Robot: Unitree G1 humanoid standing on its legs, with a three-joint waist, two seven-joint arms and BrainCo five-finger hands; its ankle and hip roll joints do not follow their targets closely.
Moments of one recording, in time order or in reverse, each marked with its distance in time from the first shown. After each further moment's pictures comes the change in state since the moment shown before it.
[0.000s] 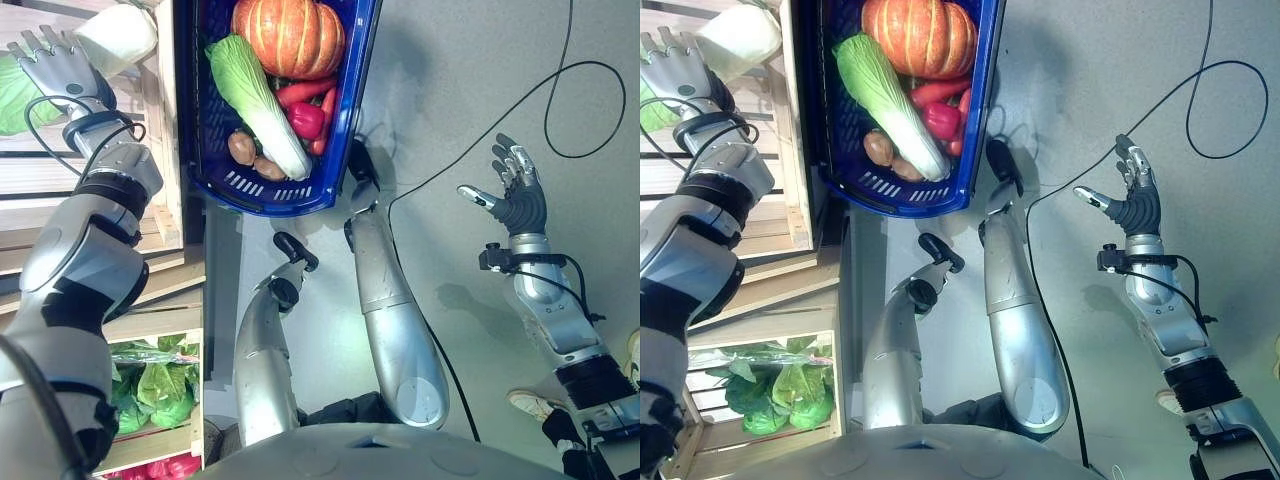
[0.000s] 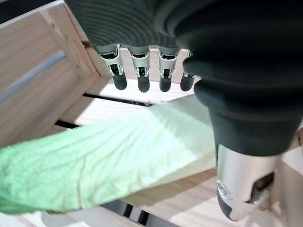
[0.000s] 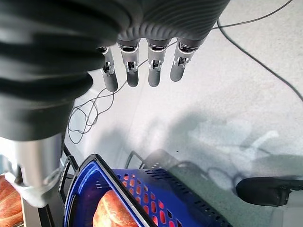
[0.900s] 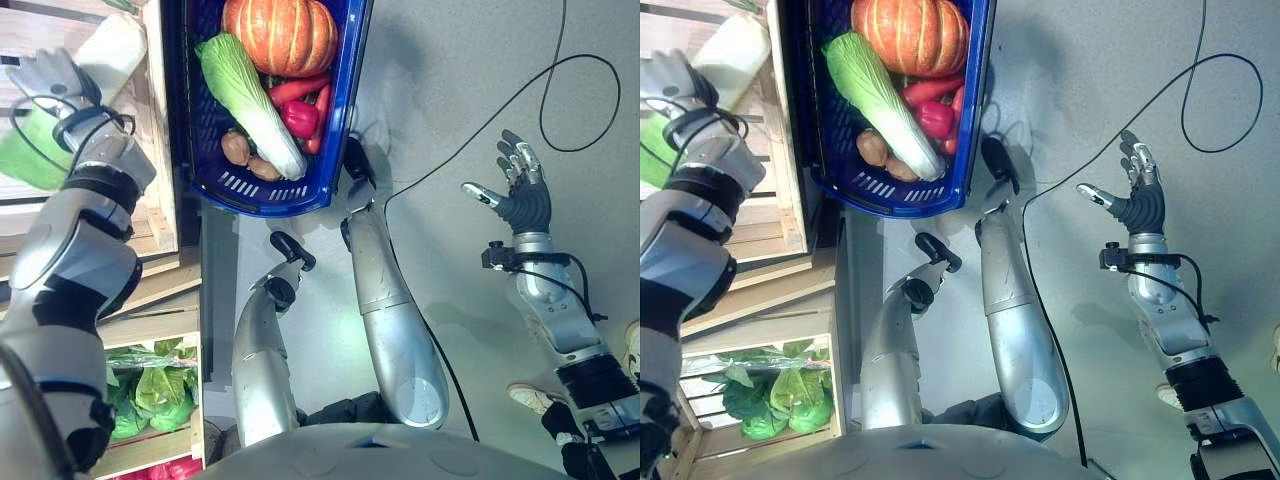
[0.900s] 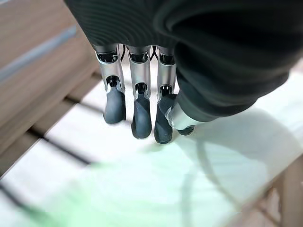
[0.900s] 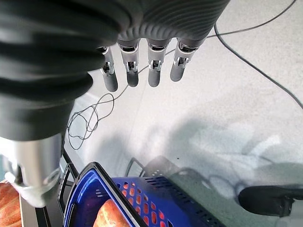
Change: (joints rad) left arm 0.032 0.026 0.009 0.005 -0.156 -0.005 0.002; right arm -0.001 -0.001 -0.019 -0.001 0.000 -0.010 -0.006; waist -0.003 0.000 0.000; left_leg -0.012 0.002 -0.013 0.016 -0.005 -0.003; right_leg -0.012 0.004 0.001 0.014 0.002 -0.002
